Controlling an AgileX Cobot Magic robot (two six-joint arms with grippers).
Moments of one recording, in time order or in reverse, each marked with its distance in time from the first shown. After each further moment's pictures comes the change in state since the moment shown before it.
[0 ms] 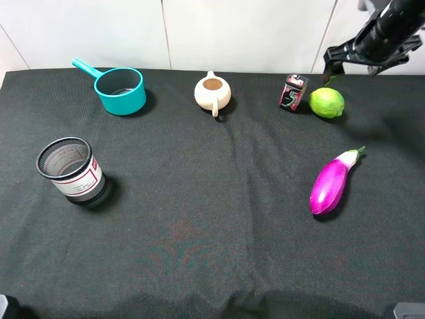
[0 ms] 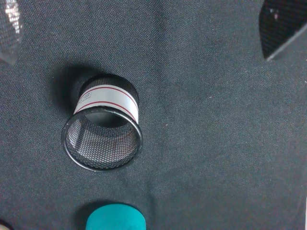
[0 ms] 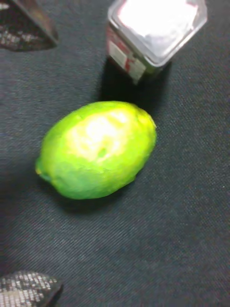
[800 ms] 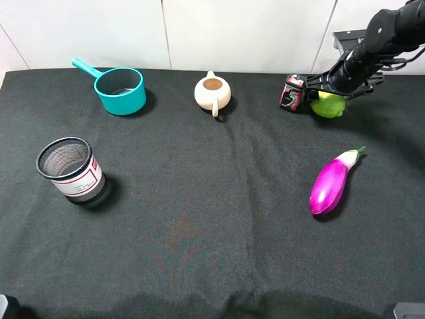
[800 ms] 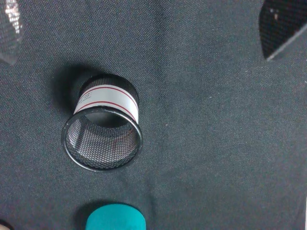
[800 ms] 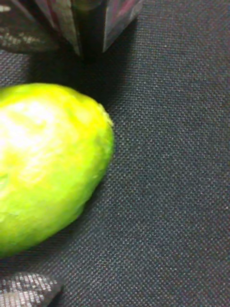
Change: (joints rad) left arm 0.000 0.000 0.000 0.000 0.000 0.000; right arm 0.000 0.254 -0.001 -0.007 -0.279 0.079
